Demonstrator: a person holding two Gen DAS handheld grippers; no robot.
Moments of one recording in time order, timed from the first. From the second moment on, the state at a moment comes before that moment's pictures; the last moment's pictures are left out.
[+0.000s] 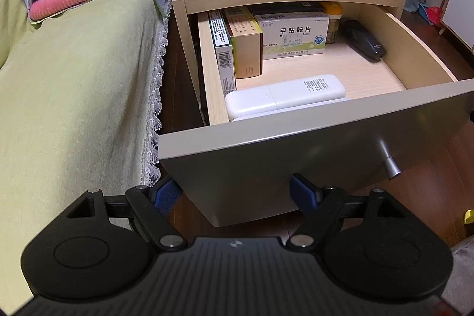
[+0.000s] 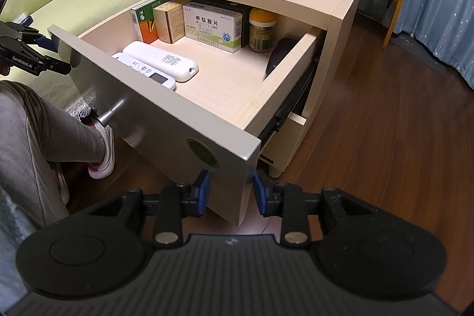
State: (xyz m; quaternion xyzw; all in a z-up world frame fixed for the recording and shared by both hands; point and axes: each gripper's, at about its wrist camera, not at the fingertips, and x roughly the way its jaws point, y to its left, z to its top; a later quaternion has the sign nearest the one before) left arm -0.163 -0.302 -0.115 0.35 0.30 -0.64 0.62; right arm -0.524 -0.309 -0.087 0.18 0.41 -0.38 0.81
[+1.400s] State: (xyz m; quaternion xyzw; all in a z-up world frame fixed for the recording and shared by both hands) left arm -0.162 -0.297 -0.120 0.34 0.29 -0.64 0.63; right arm -0.524 -0.313 -0.090 0.18 0.39 -0.41 0.81
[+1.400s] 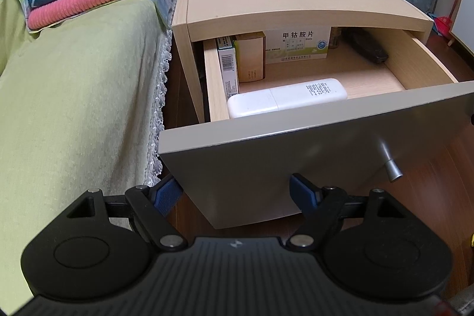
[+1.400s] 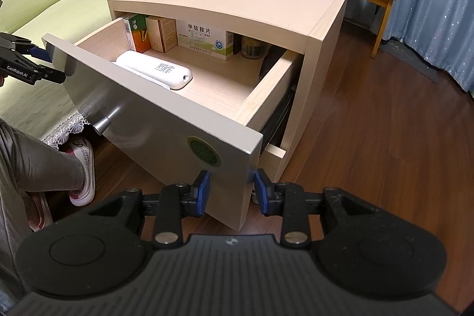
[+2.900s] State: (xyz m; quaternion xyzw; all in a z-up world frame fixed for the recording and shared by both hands) left arm -0.204 -0.287 -0.117 0.33 0.35 -0.58 0.66; right arm -0.488 -0.296 -0.091 0.26 0.30 -0.48 0.78
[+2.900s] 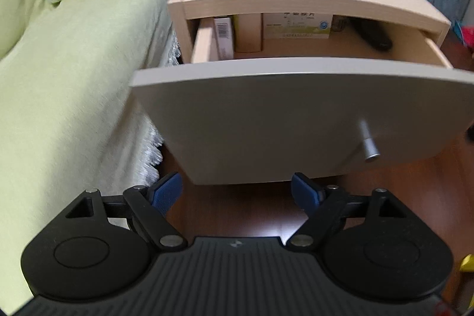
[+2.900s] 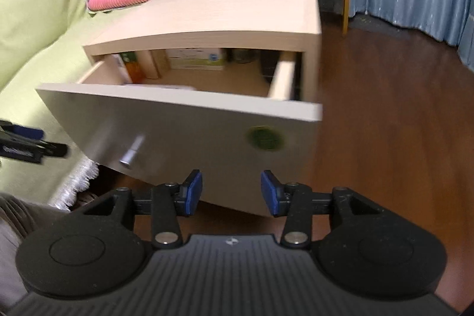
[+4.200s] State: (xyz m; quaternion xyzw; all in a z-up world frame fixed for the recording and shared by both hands) left arm -0.235 -0.307 -0.148 0.30 0.33 -0.60 0.67; right arm -0.408 -0.311 -0.118 0.30 0.29 -0.54 0.73
